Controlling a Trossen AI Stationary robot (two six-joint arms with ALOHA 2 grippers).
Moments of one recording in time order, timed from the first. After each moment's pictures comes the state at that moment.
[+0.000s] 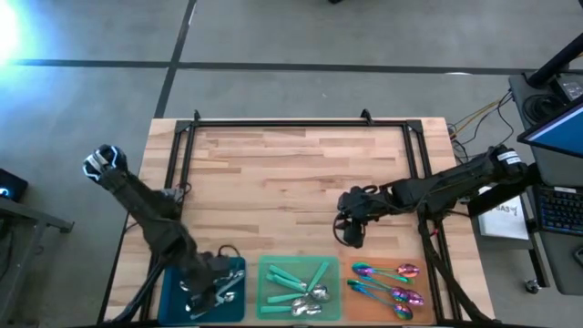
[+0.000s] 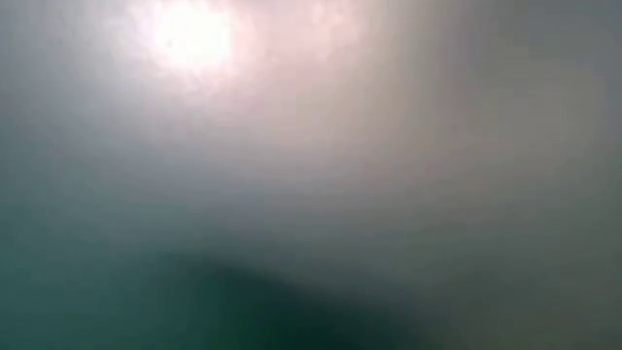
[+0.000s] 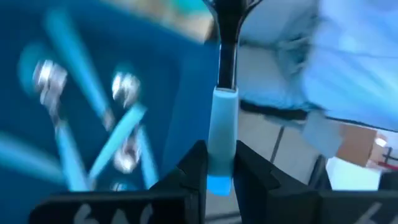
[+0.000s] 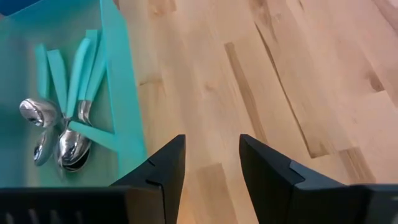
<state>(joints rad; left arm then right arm) -0.80 1.37 1.00 -0.54 0.19 -1.23 0.22 1.30 0.85 -0.42 0.02 0.54</state>
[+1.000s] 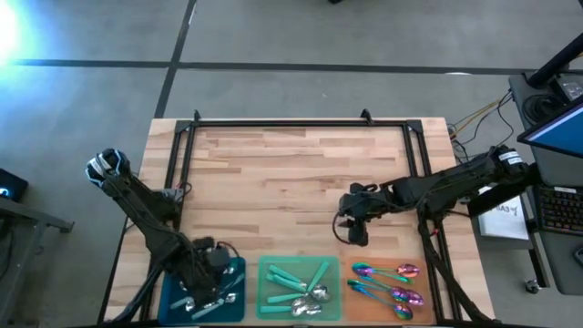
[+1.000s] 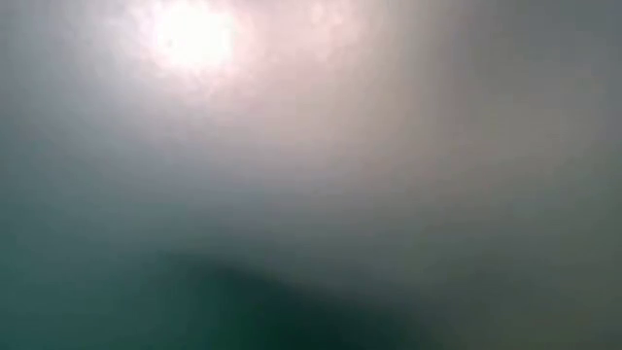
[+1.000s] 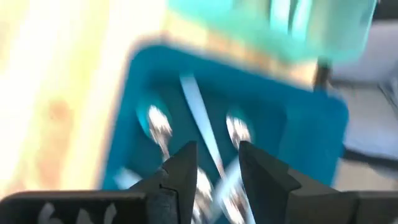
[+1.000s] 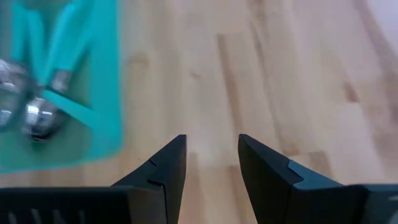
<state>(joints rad) -0.84 1.43 1.01 -0.75 -0.13 -1.16 0.20 1.29 0.85 -0.47 0.03 0.37</state>
